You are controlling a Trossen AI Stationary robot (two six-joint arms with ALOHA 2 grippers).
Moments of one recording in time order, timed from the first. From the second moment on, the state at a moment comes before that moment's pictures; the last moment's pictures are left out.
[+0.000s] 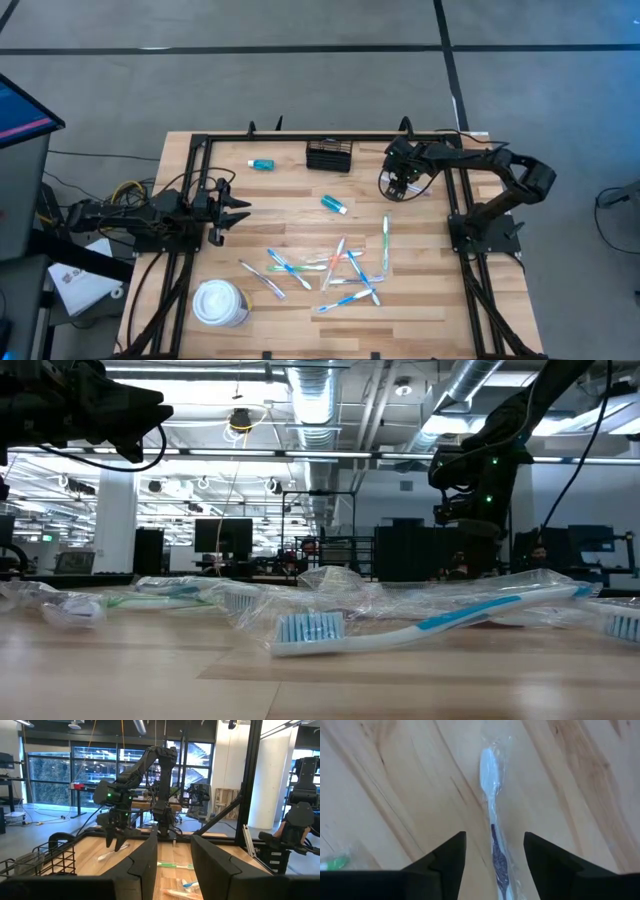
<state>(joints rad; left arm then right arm) -0.01 0.15 0.01 0.33 -0.06 -0.06 -0.64 1.49 0.77 -0.58 0.05 -0.13</state>
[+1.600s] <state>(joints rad) -0.01 0.15 0.01 0.33 -0.06 -0.07 -0.69 1.49 0.75 -0.56 0.08 -0.17</state>
